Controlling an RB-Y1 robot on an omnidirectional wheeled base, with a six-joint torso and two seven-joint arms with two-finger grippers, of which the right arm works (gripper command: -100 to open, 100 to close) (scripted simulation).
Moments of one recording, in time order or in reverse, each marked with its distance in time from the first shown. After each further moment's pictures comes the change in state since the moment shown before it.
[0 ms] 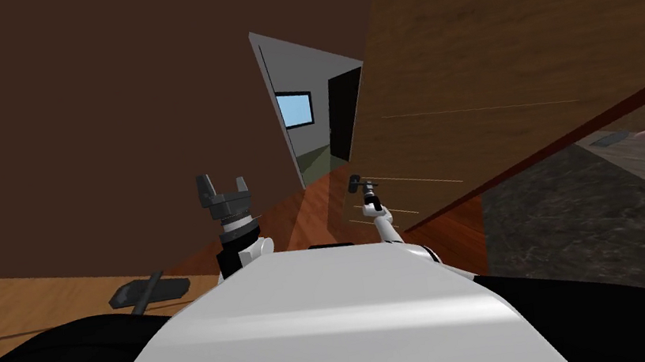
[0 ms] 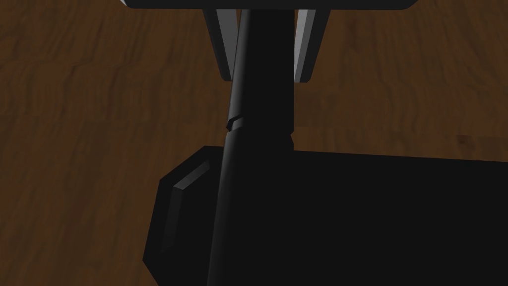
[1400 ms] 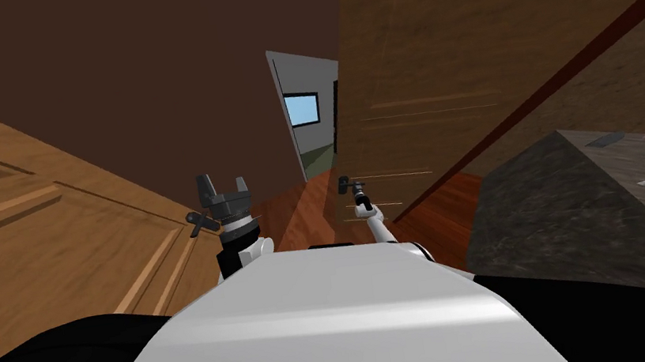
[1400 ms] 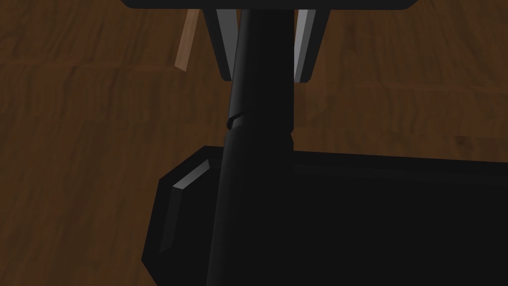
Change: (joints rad) arm -0.004 0.037 0.151 -0.015 0.033 0.013 -0.037
